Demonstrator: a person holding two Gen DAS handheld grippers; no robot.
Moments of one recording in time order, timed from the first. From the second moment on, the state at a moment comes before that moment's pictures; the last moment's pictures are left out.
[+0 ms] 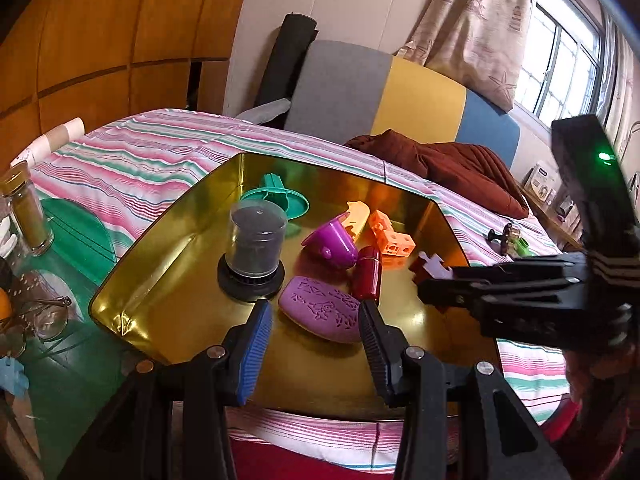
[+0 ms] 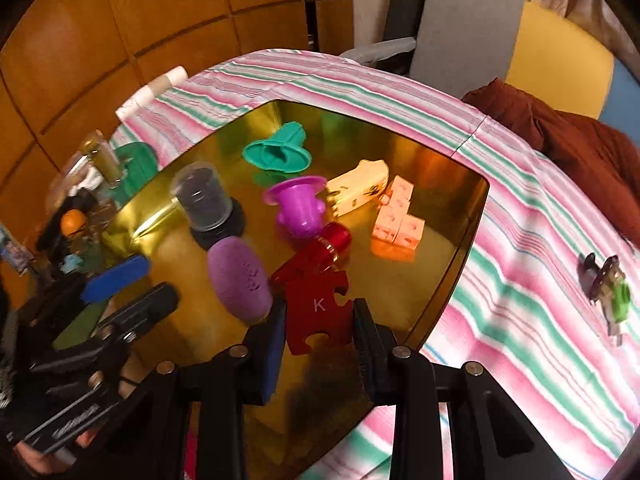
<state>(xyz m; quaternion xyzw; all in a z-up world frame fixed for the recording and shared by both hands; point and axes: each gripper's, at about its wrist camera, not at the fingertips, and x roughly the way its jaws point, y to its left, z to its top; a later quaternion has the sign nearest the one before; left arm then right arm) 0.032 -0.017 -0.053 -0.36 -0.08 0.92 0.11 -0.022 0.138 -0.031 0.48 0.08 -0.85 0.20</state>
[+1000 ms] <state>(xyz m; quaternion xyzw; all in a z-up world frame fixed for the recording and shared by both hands) 0.033 -0.013 -0.058 -0.37 -0.07 0.92 0.11 -0.039 0.154 -0.020 0.45 0.07 -0.88 0.12</state>
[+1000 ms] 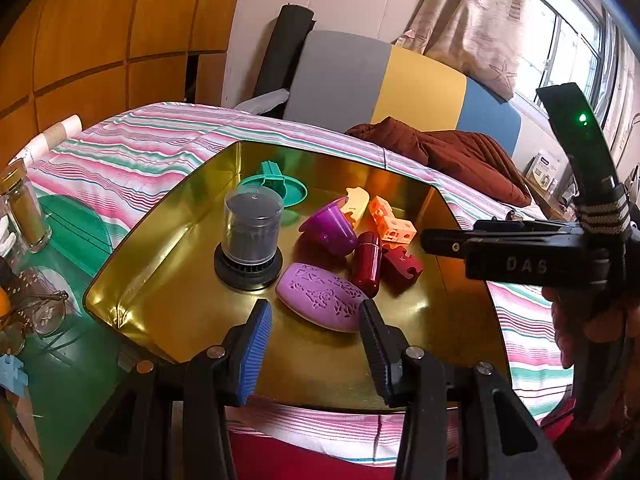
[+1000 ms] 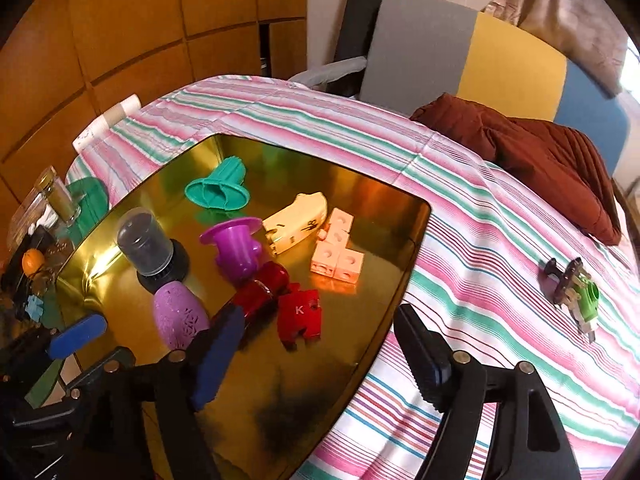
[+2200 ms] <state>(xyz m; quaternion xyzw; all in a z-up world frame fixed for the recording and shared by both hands) 0.050 0.103 -0.025 -0.35 0.05 0.90 0.24 -0.055 0.450 -0.052 0.53 -0.08 -0.84 -0.11</state>
